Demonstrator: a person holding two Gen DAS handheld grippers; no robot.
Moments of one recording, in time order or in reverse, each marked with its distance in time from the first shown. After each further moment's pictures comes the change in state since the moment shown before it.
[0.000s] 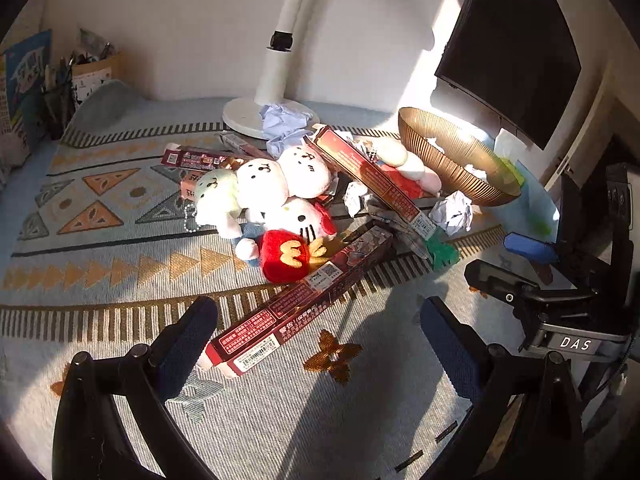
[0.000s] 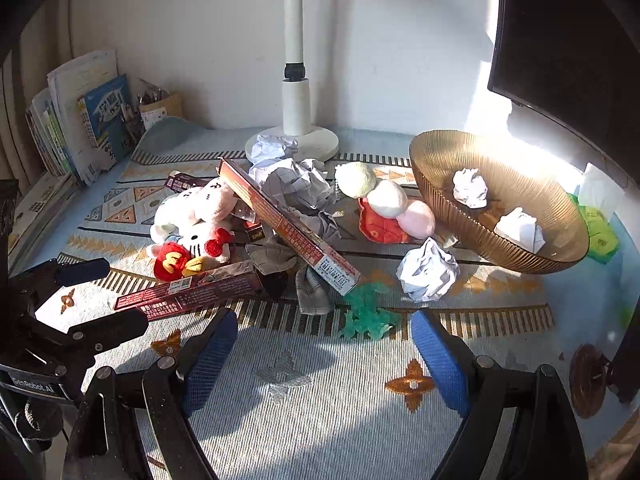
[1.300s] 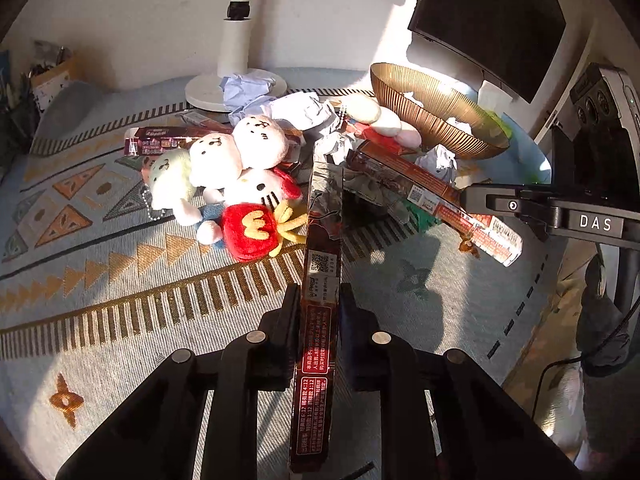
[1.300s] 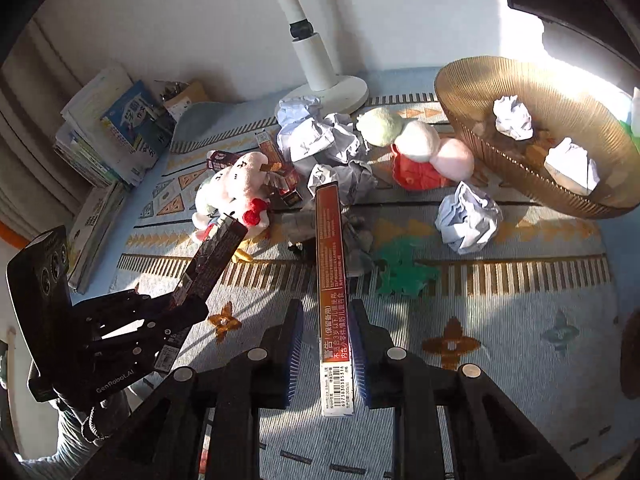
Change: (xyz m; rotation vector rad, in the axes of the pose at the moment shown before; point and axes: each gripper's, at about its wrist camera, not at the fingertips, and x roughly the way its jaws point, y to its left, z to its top) left arm 0.011 -0.018 0.000 0.041 0.120 -0.061; right arm 0.008 -0.028 -0.023 0.226 0.293 0.351
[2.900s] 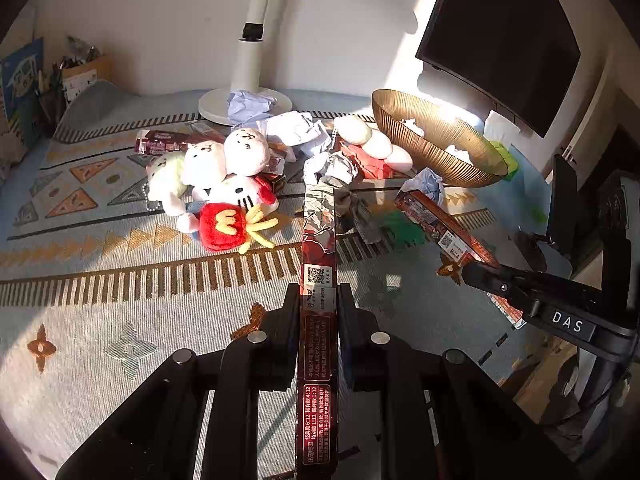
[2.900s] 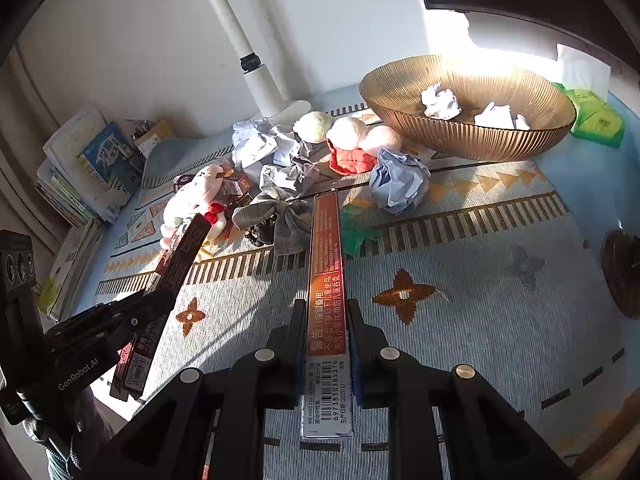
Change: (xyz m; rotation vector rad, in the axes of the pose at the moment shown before) left arm -0.007 -0.035 -0.014 -0.085 -0.107 0.056; right arm -0.025 -0.022 -0.042 0.069 -0.224 -0.129
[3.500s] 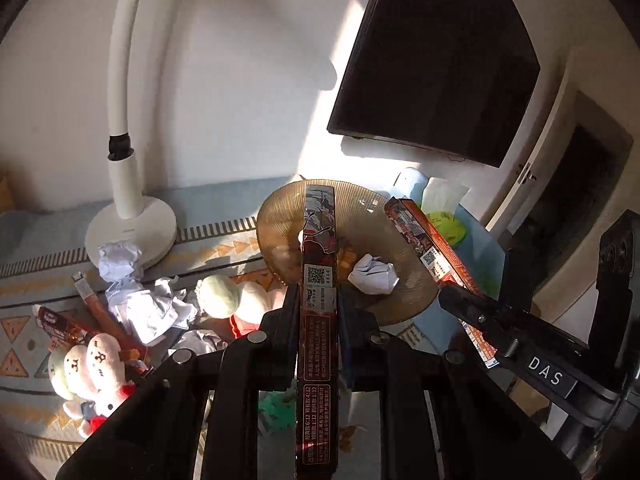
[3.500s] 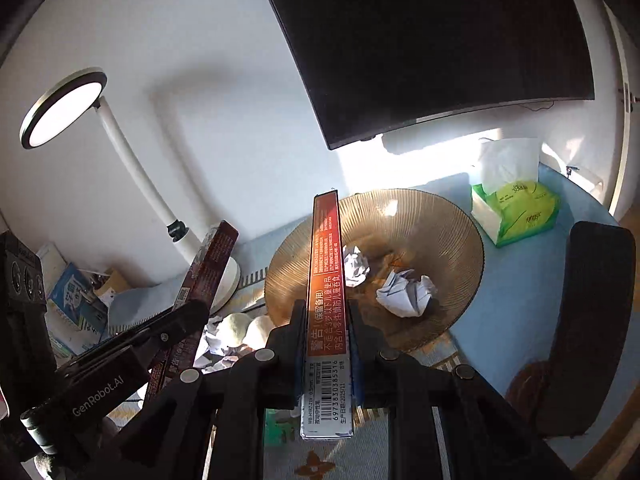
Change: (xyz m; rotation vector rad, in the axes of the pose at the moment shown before) left arm 0.043 -0.115 0.161 0.096 -0.107 -0.176; right arm -0.060 -0.081 0.145 0.198 -0.308 -0.155
